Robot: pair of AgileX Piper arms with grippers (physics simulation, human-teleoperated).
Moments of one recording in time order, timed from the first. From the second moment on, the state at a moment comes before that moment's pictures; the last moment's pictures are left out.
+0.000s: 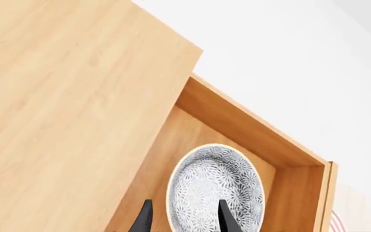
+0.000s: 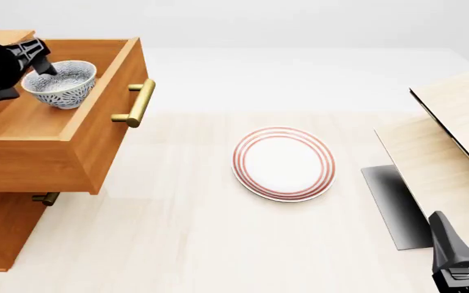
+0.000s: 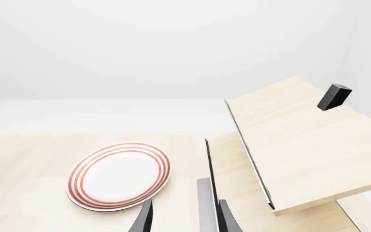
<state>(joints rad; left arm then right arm) 0.13 1.47 -1.41 0.72 -0.48 0.00 0.01 0.00 0.00 0.00</state>
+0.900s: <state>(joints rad) 0.12 1.37 -1.46 0.86 -0.43 0.00 0.01 0.00 0.00 0.00</state>
